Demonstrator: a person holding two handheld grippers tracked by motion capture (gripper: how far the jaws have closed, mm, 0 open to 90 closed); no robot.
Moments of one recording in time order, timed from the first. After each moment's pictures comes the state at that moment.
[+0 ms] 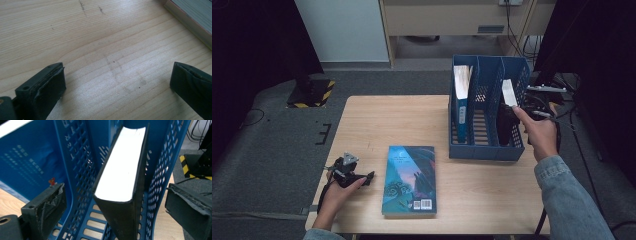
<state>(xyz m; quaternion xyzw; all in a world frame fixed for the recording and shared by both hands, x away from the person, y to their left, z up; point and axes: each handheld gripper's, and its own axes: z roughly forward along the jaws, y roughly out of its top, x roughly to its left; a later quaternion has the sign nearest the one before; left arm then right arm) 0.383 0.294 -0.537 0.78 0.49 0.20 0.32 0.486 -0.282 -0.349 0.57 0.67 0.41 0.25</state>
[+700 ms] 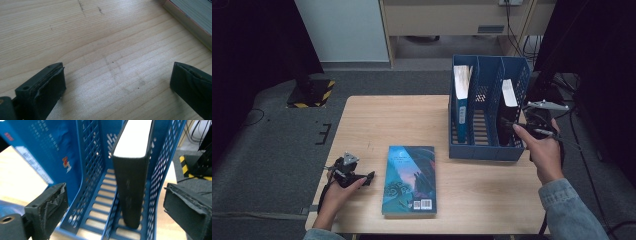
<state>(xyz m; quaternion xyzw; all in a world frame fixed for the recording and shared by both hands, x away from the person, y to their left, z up) 0.383 0.293 -0.537 0.79 0.49 0.20 0.32 0.433 -0.276 -0.361 0.56 0.68 0.40 0.26</state>
